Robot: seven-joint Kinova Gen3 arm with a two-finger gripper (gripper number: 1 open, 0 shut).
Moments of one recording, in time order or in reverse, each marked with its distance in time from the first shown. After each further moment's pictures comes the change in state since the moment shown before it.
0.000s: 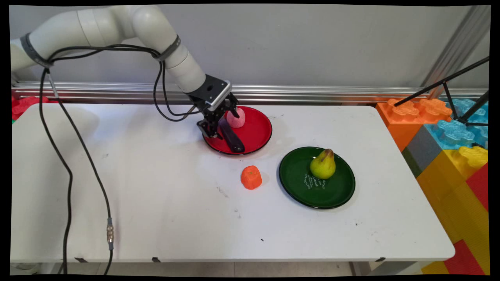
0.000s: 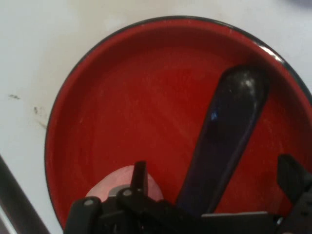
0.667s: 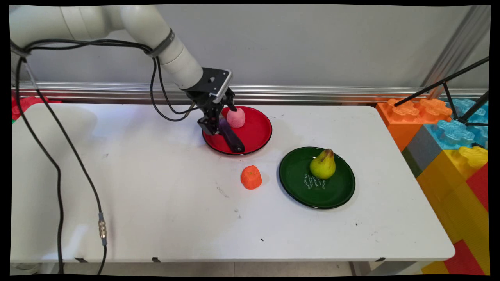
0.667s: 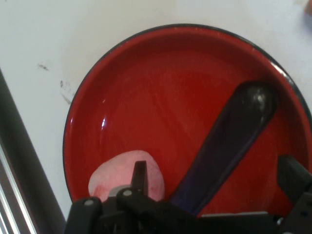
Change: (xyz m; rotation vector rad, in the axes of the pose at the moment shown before) arm 0.021 0.009 -0.026 0.058 -0.031 -0.176
